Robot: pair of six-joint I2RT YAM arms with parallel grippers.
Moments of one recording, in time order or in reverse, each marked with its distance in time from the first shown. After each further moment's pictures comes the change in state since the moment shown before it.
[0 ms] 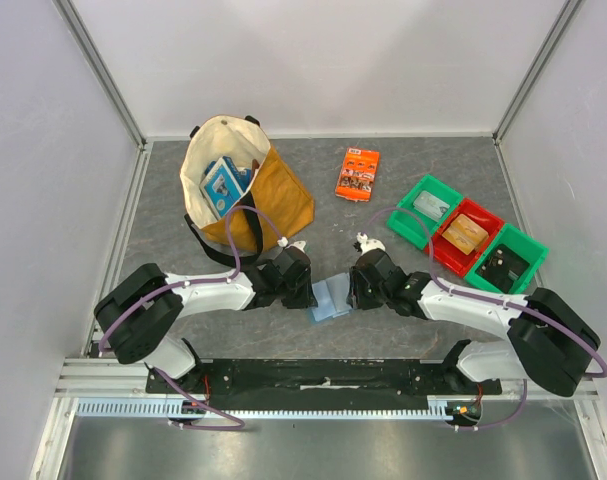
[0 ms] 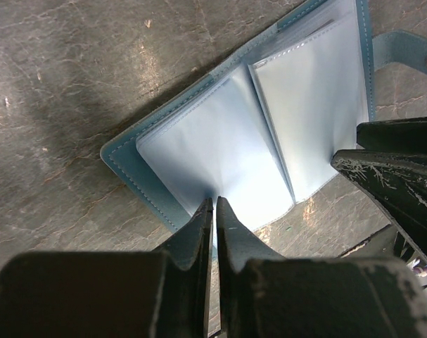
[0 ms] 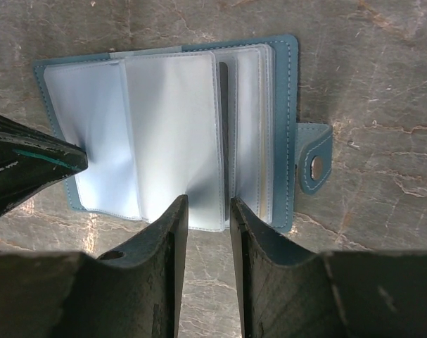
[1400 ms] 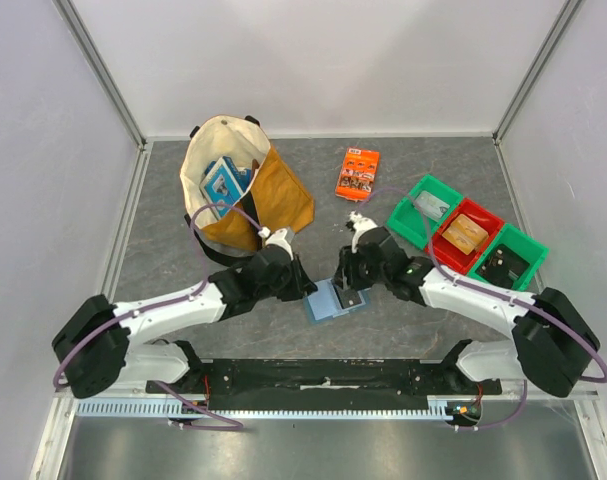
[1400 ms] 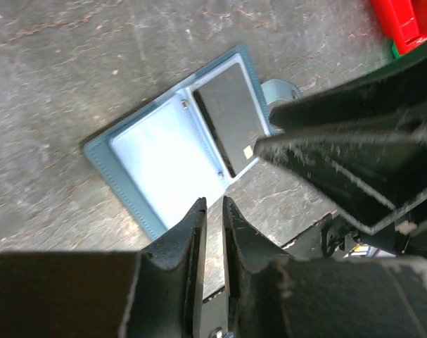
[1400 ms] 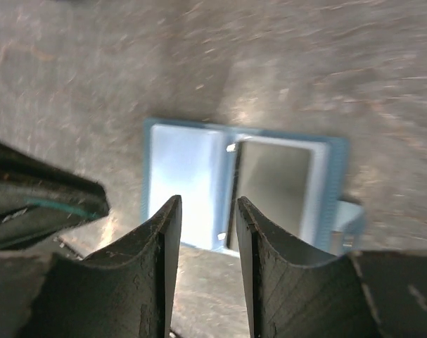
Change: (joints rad) left arm 0.000 -0.313 -0.084 0.023 -0.087 -0.064; right arm -0.035 0.017 0.128 0.049 -0.159 -0.103
